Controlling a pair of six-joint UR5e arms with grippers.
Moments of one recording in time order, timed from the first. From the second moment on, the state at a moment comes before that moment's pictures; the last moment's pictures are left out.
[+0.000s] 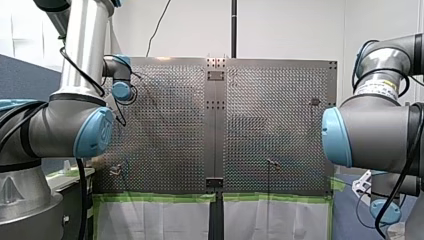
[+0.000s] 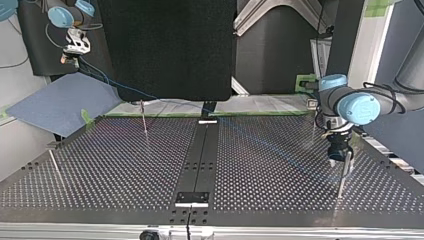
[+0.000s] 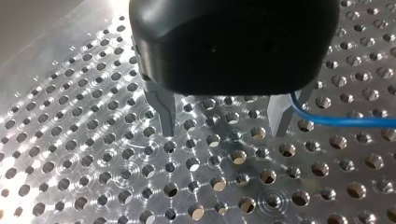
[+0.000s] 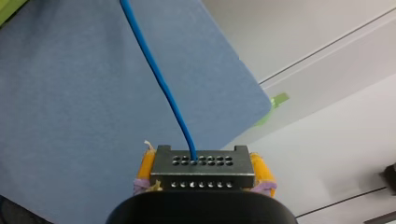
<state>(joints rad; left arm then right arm) 0.16 -1.82 -1.75 -2.66 -1.67 -2.29 1.24 -0.54 1.95 -1.27 1.46 2.16</state>
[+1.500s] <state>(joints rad) 0.16 -1.82 -1.75 -2.68 -1.71 -2.30 1.37 -0.31 1.71 -1.13 1.26 1.98</state>
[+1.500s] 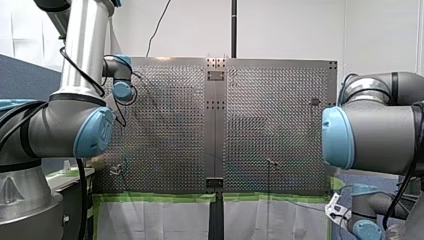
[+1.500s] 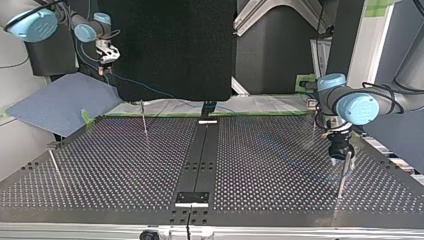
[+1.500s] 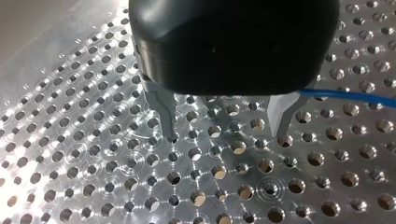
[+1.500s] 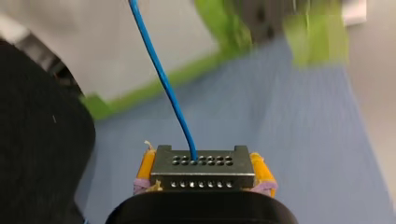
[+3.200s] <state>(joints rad) 0.16 -1.74 -1.90 -2.71 -1.66 -2.36 1.48 -0.58 1.73 -1.04 1.22 1.87</state>
